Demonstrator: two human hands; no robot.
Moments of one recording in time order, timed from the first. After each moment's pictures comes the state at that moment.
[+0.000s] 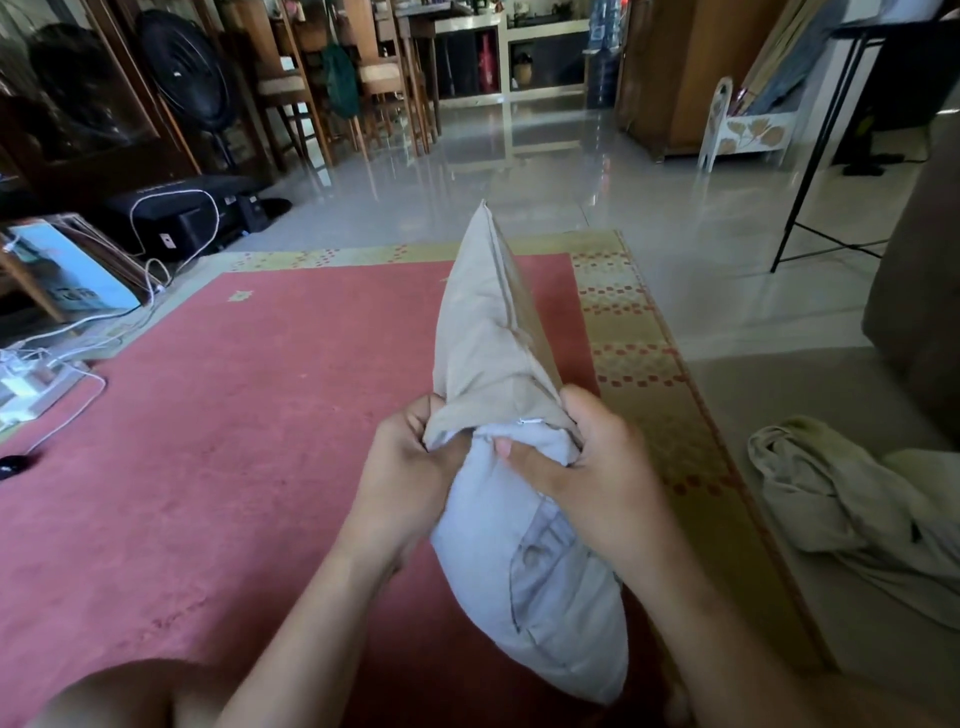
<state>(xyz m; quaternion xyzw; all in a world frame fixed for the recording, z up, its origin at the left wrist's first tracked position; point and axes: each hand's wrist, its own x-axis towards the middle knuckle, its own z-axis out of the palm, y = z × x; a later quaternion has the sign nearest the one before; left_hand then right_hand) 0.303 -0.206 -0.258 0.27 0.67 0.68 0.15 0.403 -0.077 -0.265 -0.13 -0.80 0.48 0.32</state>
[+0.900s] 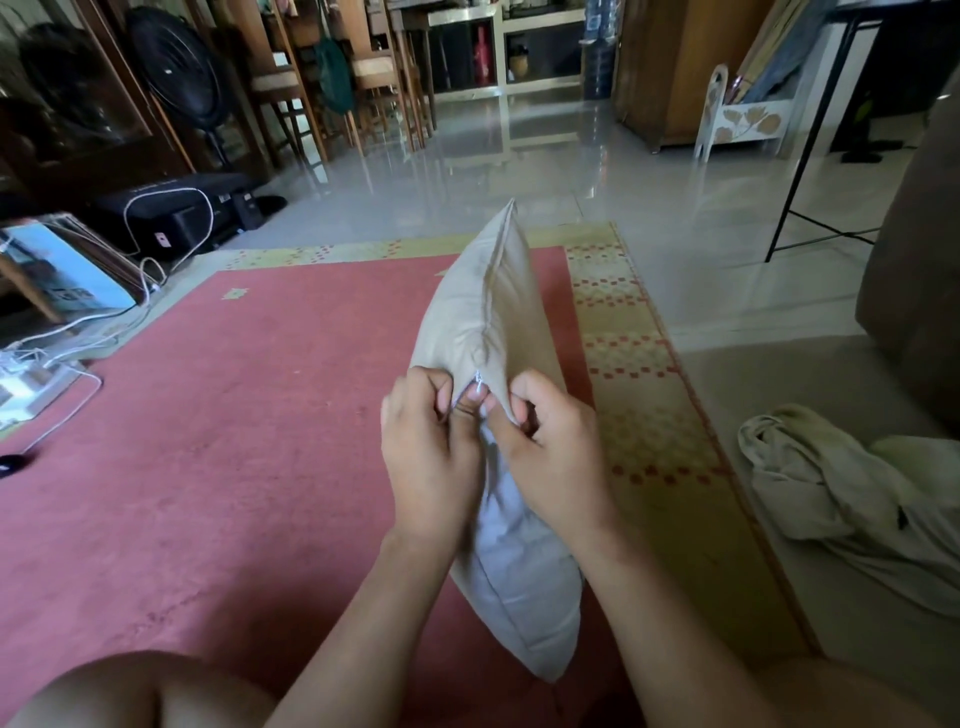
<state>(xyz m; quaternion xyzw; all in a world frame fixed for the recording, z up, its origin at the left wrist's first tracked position) 0.305 -0.164 -0.290 0.30 0.75 0.53 -0.25 0.374 -0.073 -0.289 -0.07 -0.77 0.44 0.46</state>
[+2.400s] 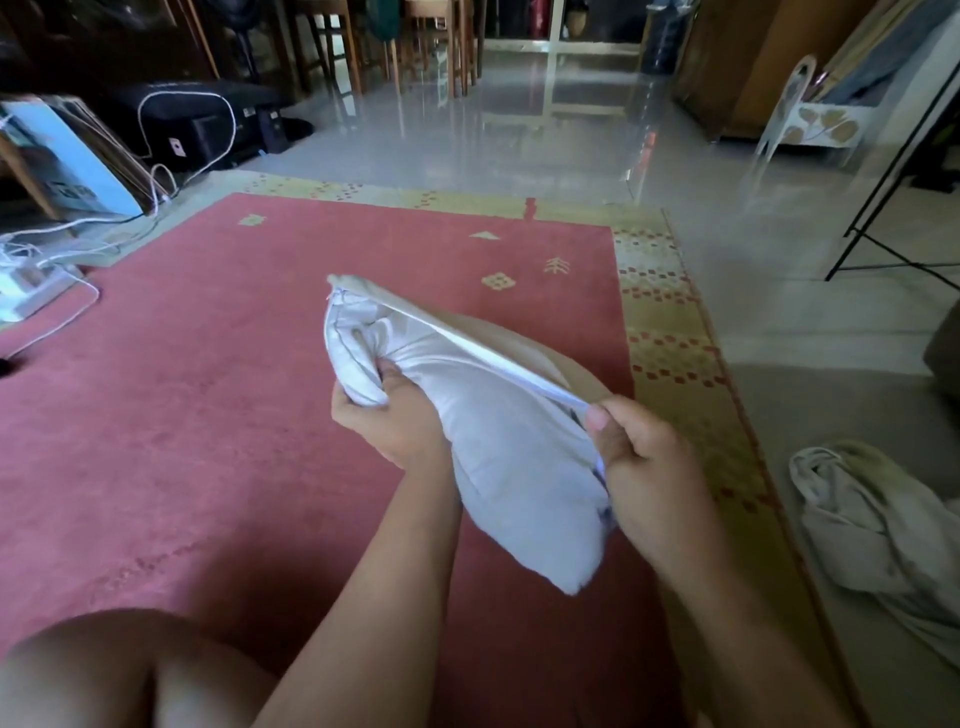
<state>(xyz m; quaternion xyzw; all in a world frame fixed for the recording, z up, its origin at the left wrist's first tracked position) 0.199 -0.164 -0.336 -0.25 0.51 0.81 -0.12 0.364 -0.069 -0.302 -0.22 -0.84 0.42 0.25</state>
